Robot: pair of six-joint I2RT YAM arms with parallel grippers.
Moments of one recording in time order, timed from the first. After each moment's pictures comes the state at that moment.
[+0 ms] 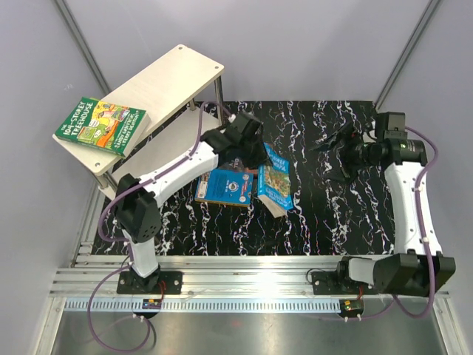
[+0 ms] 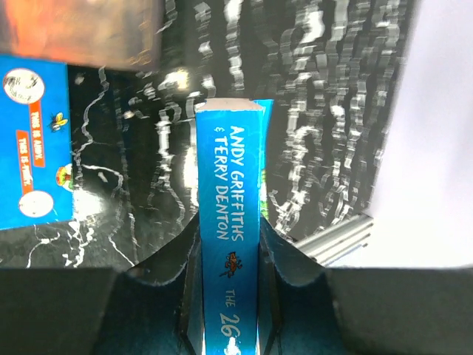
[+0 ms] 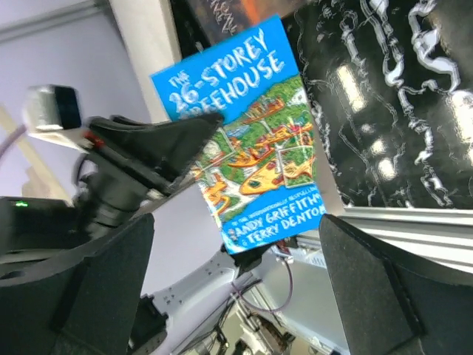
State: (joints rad) left arm -0.76 1.84 1.65 -0.63 0.11 -0.99; right arm -0.09 1.29 1.42 -1.10 -0.60 0.86
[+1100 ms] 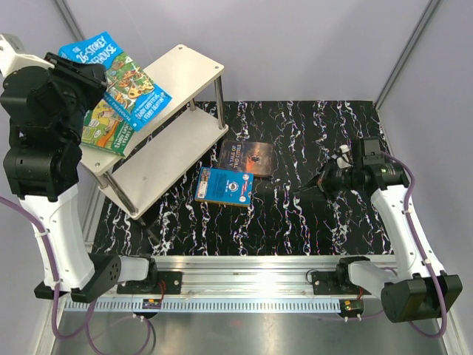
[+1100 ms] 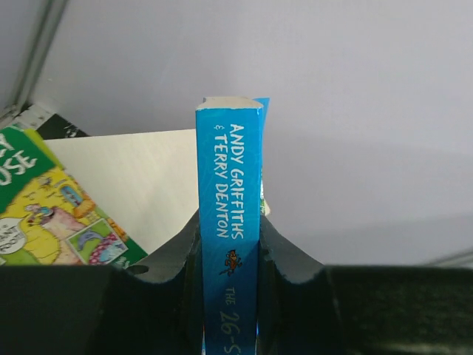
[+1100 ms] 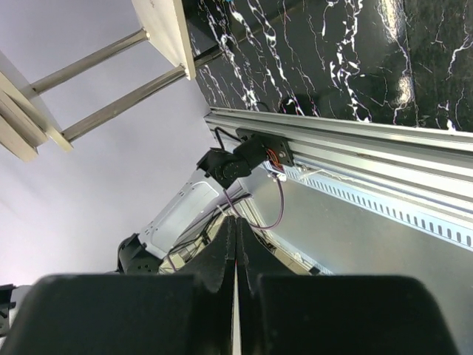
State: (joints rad) left arm -0.10 1.33 2.29 -0.97 -0.25 -0.75; right arm 0.10 1.10 1.13 -1.06 -0.79 0.89
